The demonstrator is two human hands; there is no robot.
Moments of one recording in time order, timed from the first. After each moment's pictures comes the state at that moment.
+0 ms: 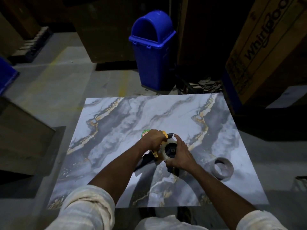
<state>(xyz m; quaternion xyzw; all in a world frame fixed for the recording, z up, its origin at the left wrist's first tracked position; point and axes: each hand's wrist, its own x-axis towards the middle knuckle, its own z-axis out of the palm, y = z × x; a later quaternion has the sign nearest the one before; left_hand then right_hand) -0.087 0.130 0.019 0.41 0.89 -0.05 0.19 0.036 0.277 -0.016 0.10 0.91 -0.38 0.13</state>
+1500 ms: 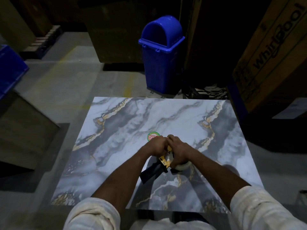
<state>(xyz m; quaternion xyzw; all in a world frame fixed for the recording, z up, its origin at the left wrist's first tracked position) -0.079 0.103 -0.001 0.34 0.90 0.14 0.24 -0.025 0.265 0.010 -0.16 0.95 -0.12 0.22</state>
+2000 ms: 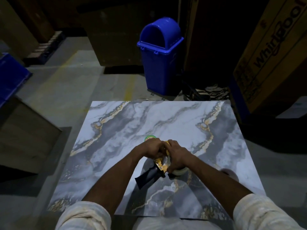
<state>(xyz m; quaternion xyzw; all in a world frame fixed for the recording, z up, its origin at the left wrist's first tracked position) -0.093 0.101 0.011 0.44 0.86 0.10 0.23 -0.021 0.276 0.001 -0.14 0.95 -0.16 0.22</state>
